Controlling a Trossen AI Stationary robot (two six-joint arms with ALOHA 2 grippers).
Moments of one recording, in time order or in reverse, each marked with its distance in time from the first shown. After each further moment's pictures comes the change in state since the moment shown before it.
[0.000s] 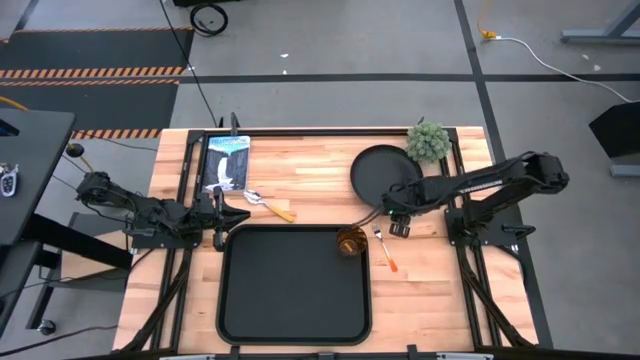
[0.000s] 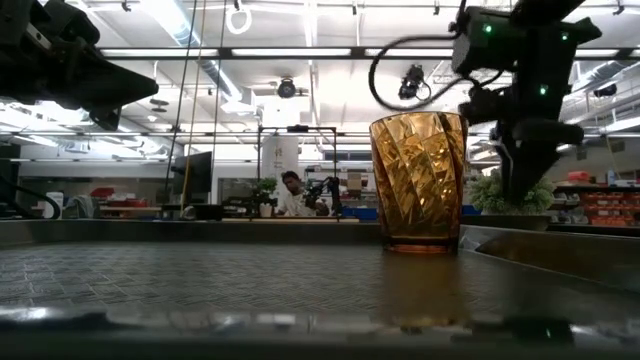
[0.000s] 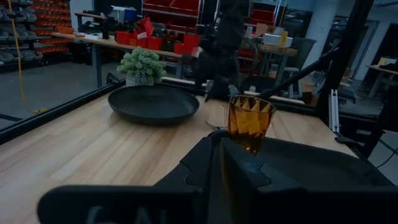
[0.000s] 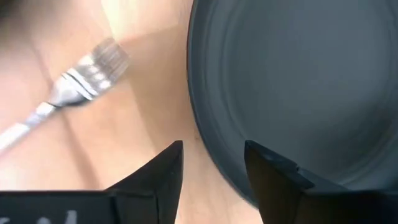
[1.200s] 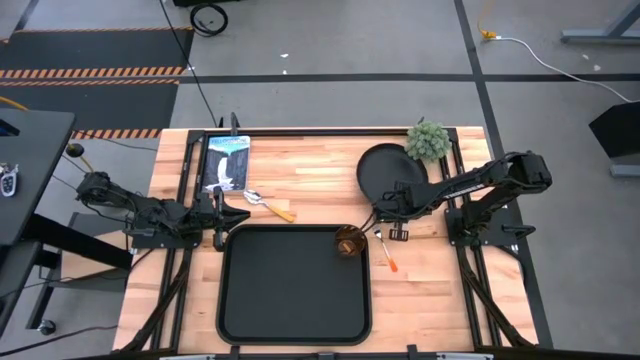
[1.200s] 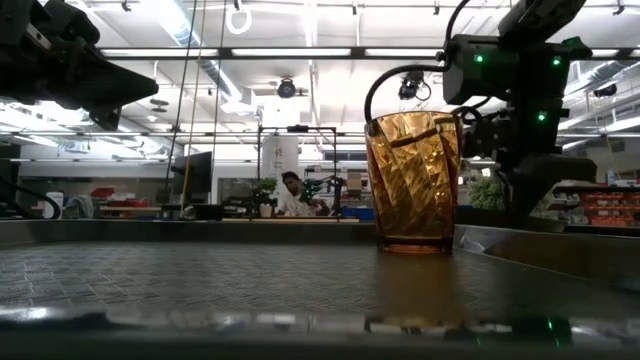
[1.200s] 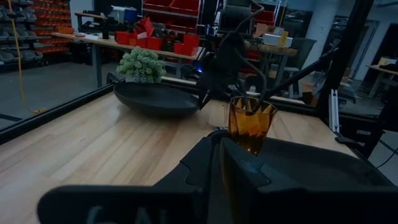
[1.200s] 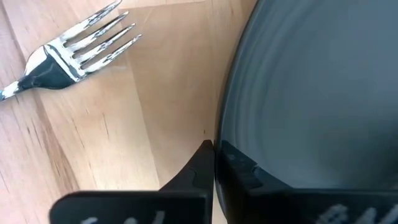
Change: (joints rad) left arm 0.000 0.000 0.000 0.000 0.000 0.000; right arm 0.012 0.137 0.000 0.039 0.018 -0.077
